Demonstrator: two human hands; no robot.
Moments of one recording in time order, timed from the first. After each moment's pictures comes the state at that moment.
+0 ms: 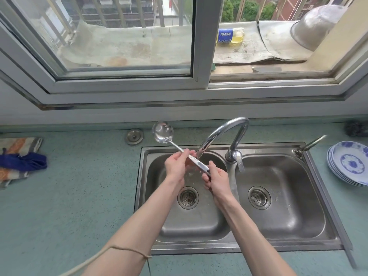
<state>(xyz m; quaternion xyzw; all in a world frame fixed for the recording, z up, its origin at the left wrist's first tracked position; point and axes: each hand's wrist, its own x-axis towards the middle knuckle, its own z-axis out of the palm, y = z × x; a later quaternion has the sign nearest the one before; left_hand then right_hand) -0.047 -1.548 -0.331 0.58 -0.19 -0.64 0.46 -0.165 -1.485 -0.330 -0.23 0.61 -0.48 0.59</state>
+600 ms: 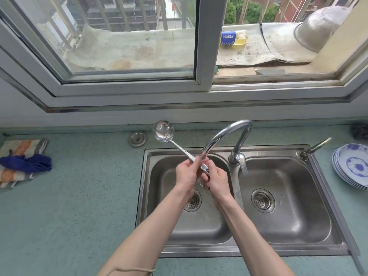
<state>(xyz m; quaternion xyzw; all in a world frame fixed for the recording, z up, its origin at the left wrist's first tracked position) -0.065 -1.528 -0.330 0.55 -0.20 -0.69 0.43 -0.154 -1.493 -0.322 -0.25 0.62 -0.48 0.57</state>
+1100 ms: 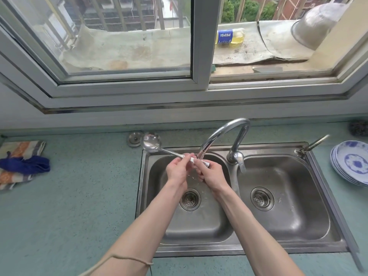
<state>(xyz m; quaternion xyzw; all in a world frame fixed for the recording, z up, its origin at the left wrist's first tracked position) -0.053 -1.544 -0.338 0.56 -0.11 -0.66 0.49 -0.157 -1.509 -0.324 -0.30 0.57 -0.45 0.61</state>
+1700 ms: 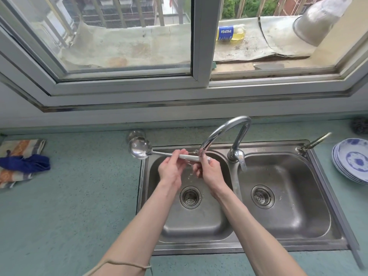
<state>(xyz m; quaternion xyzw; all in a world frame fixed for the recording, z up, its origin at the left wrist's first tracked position) -0.028 -1.549 -0.344 0.53 -0.04 -0.65 0.54 -0.151 -1.515 -0.326 -0.29 0.59 -0.47 0.58</state>
